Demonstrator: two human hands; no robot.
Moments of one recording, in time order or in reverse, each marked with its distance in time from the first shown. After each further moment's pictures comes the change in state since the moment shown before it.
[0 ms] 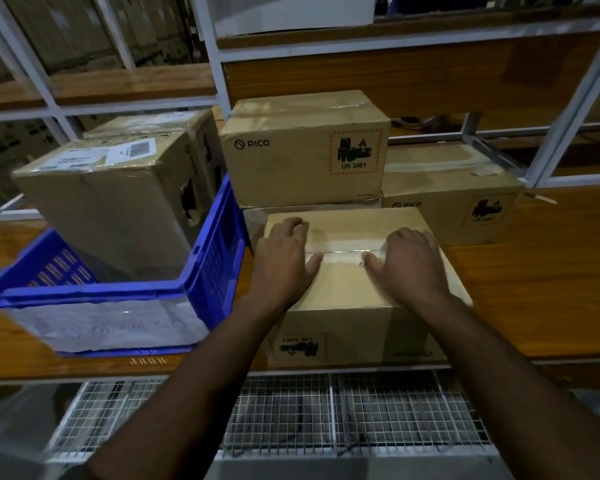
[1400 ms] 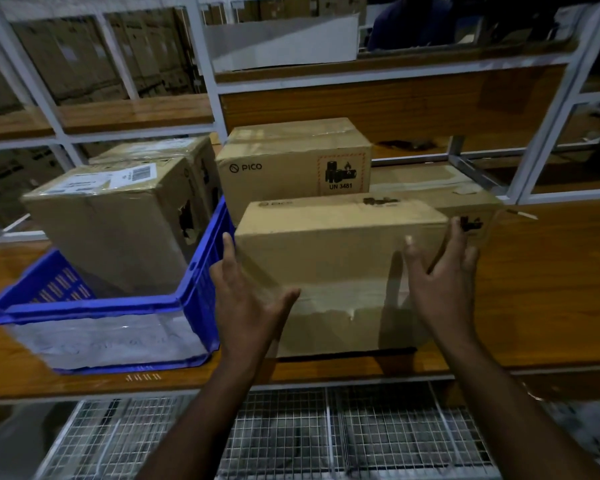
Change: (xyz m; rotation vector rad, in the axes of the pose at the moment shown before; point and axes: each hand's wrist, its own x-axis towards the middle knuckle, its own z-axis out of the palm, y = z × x) left_hand -0.070 0.005 -0.026 -0.508 0.378 -0.358; right_hand -0.040 0.031 -0.034 0.707 0.330 0.336
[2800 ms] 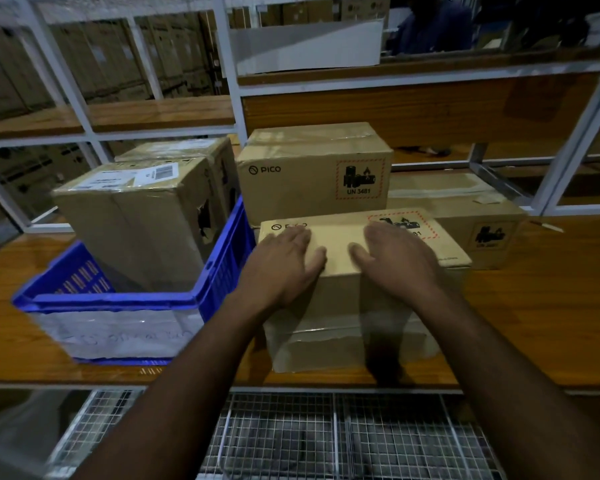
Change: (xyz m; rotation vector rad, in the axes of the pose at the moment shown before) left_hand 0.065 0.047 -0.008 0.541 -0.583 0.324; right_hand 0.025 -0.065 0.038 -0.541 -0.368 -0.466
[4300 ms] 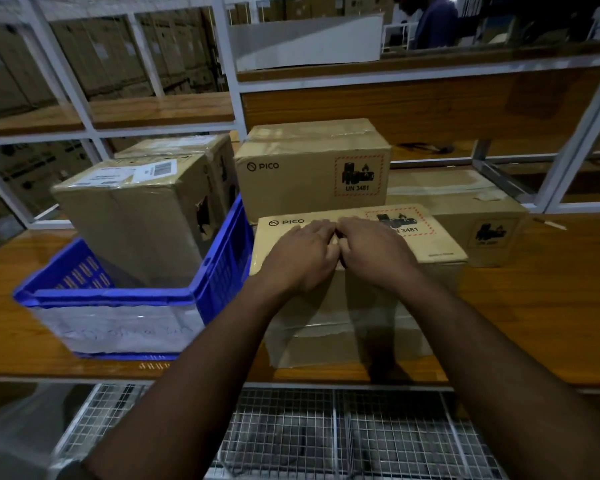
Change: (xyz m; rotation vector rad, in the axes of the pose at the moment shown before) left_hand 0.019 0.031 -0.002 -0.087 -0.054 0.072; right_hand 0.018 -0.016 0.000 0.132 -0.080 -0.110
